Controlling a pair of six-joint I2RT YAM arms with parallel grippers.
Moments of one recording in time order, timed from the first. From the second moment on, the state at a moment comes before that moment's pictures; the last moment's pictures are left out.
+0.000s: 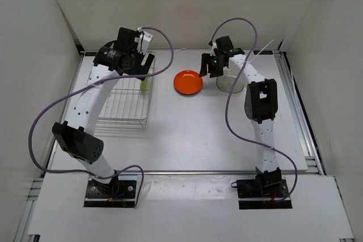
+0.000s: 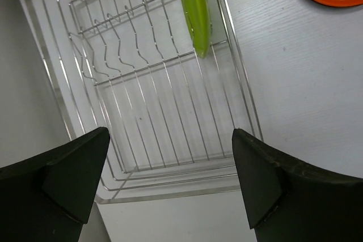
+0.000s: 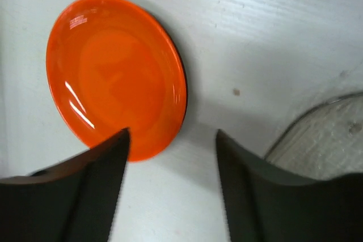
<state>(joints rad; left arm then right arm) -0.37 1.65 1.90 -1.05 -0.27 0.22 0.30 2.39 2.15 -0.71 -0.32 0.20</state>
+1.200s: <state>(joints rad) -0.18 2.00 1.86 -0.65 0.03 -0.12 0.23 1.81 1.74 -0.82 -0.36 -0.01</state>
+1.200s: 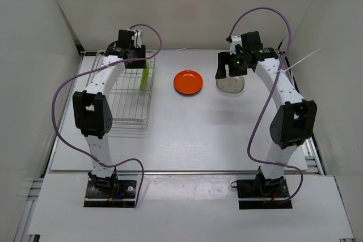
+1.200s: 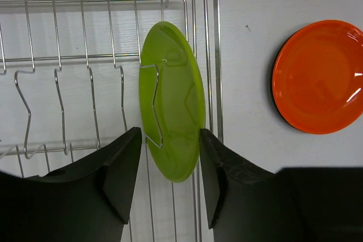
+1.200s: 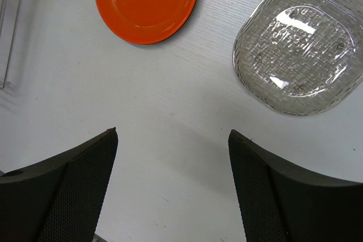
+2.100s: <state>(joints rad) -0.21 2.05 1.87 -0.64 0.03 -0.15 0.22 1.81 1.74 -0.82 -0.38 -0.01</state>
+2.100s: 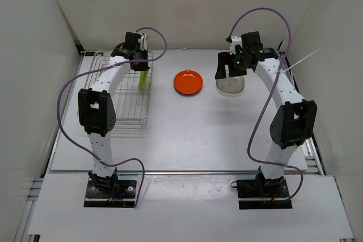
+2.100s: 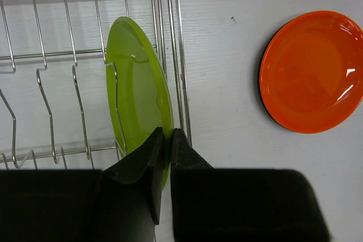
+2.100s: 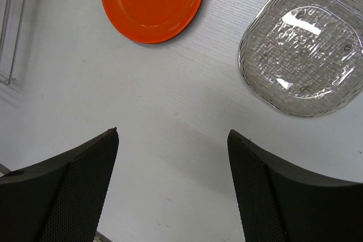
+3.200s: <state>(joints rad) -0.21 1.89 2.04 -0.79 0.12 -0.09 0.22 1.81 1.71 -0.82 -0.38 0.00</state>
